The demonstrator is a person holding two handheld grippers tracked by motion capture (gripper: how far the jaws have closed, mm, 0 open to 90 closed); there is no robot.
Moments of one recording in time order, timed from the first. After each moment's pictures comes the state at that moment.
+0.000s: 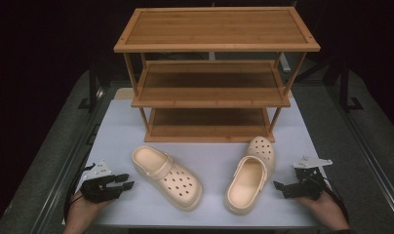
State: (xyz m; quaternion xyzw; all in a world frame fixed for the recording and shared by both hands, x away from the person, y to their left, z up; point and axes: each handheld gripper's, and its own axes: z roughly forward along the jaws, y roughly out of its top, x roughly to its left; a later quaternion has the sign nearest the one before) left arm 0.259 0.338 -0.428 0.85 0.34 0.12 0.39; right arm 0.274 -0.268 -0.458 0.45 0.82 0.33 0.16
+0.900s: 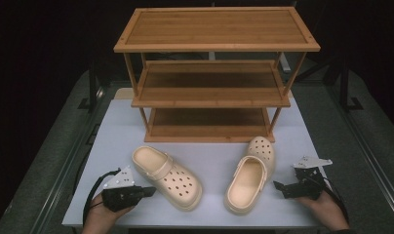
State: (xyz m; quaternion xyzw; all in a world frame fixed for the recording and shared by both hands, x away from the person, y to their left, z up) left arm 0.238 0.267 -0.412 0.87 0.24 0.06 0.42; right arm 0.274 -0.268 -0.459 0.45 0.82 0.33 0.16
